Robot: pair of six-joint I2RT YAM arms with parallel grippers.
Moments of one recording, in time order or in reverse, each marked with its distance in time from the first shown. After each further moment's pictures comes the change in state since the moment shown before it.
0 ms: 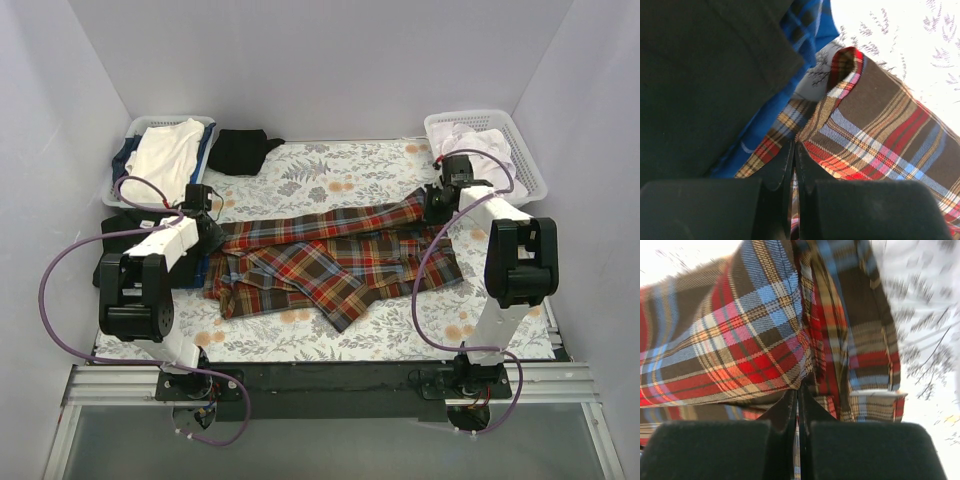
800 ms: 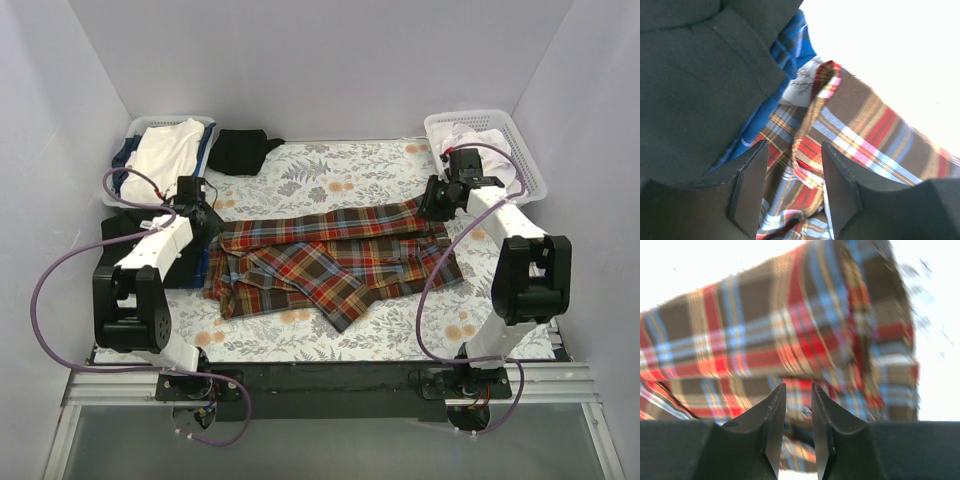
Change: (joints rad) left arm 0.009 -0.055 0.041 -0.032 -0.013 0.026; right arm 0.001 -0.172 -0.045 -0.086 -0.052 0.097
